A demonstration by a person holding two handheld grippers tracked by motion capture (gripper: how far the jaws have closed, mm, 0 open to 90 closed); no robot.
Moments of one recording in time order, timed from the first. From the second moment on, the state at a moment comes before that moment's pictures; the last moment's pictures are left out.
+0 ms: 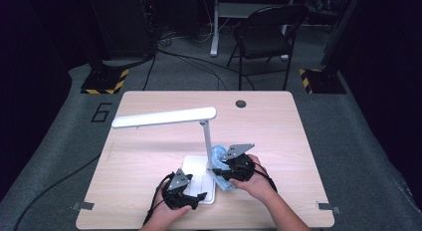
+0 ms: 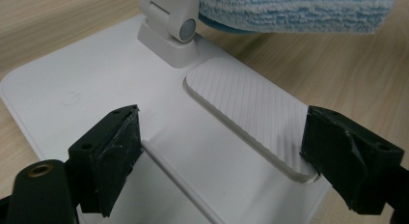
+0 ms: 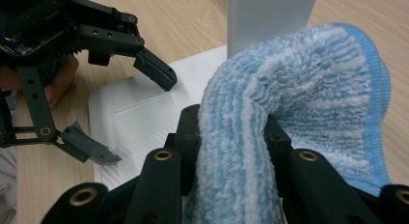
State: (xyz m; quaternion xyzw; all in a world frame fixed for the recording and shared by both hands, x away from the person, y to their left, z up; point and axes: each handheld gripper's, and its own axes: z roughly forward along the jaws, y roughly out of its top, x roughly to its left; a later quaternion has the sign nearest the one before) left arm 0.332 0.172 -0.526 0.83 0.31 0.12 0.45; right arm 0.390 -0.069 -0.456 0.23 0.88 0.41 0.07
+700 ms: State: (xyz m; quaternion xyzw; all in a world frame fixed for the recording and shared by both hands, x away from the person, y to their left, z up) left arm 0.332 0.172 -0.526 0.83 0.31 0.12 0.45; right arm 0.390 -0.069 -0.428 0.21 0.88 0.42 0.07
